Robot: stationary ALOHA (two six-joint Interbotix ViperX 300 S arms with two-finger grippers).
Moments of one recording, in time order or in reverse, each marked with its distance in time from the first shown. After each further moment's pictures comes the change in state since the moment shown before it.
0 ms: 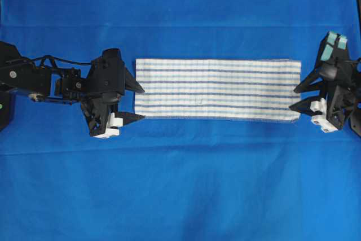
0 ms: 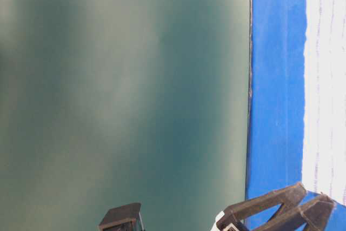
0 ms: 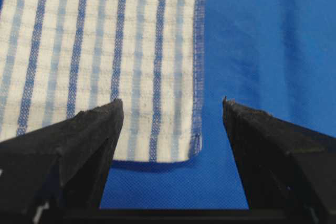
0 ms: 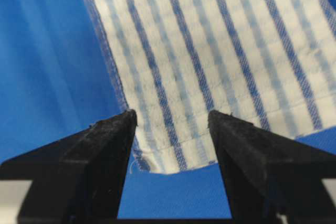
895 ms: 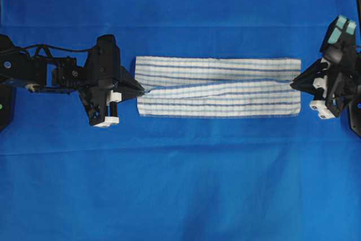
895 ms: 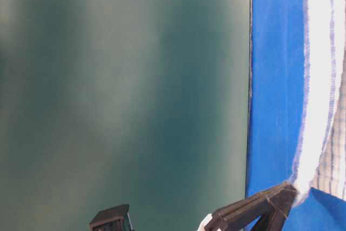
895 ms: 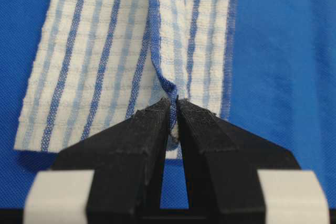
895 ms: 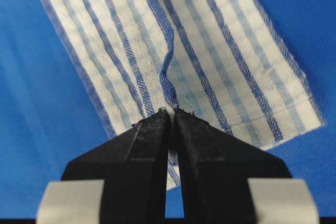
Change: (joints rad) left arm 0.055 -0.035 0.009 0.003 0.000 0.015; right arm -0.104 -0.012 -0.009 -0.023 0.002 0.005
